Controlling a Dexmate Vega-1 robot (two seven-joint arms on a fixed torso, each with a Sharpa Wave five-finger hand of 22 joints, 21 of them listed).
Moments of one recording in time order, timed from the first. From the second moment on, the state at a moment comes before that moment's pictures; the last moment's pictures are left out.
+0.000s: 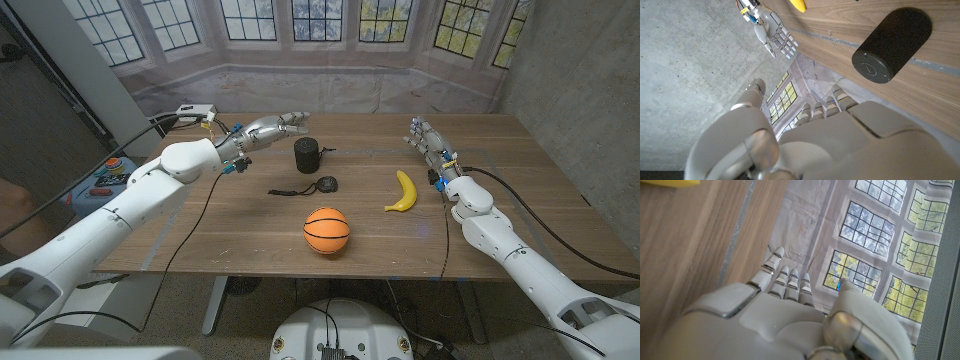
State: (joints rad) left arm 0.75 0.88 0.43 -1.66 -0.40 -0.22 -0.42; left_hand 0.59 0.09 0.56 -0.17 0.22 -0.05 0.08 0.18 0.18 -0.10 0.12 0.20 0.19 -0.05 0.14 0.18 0.17 0.07 0.11 0.21 0.17; right arm -0.84 -0.49 -0.35 -1.32 0.56 0.33 0.00; right_hand 0.46 0.13 0.25 0.05 0.19 0.17 0.03 0.19 0.18 0.17 0.05 0.19 0.19 0.14 0.00 0.19 0.20 0.42 -0.02 0.19 0.17
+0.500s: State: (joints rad) left arm 0.71 0.95 0.45 -1.72 -0.34 -0.21 -0.50; left_hand 0.59 0.09 0.54 -0.16 0.21 0.00 0.05 0.20 0.18 -0.09 0.07 0.21 0.20 -0.03 0.14 0.18 0.18 0.05 0.17 0.20 0.17; right arm -0.87 -0.49 -0.35 -1.34 0.56 0.34 -0.03; right_hand 0.46 0.13 0.25 0.05 0.19 0.17 0.03 0.19 0.18 0.17 0.05 0.19 0.19 0.14 0.00 0.19 0.20 0.42 -0.02 0.19 0.17
